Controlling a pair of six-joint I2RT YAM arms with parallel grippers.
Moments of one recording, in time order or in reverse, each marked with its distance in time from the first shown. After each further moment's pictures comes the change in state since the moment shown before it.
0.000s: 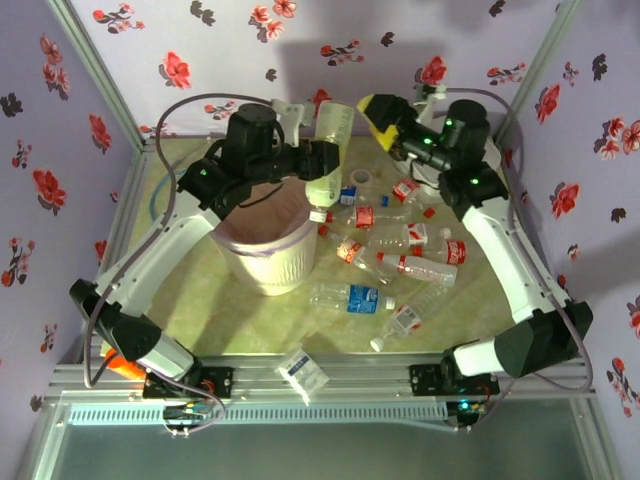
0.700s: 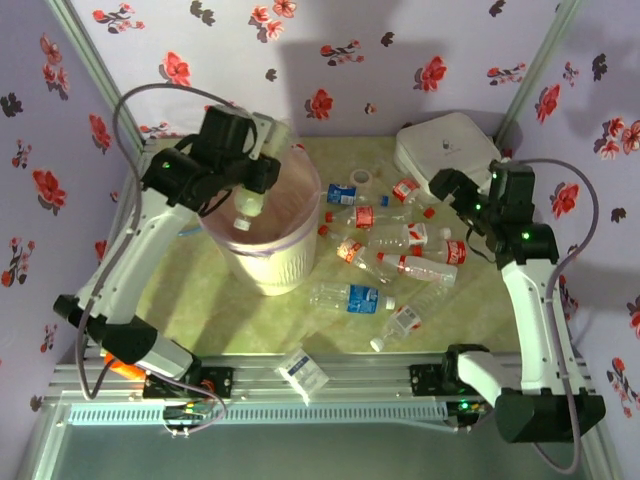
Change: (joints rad) left arm 0.076 -0.024 0.097 -0.541 -0.403 0.368; right arm -0.249 -0.357 -0.281 -0.654 0.420 -0.374
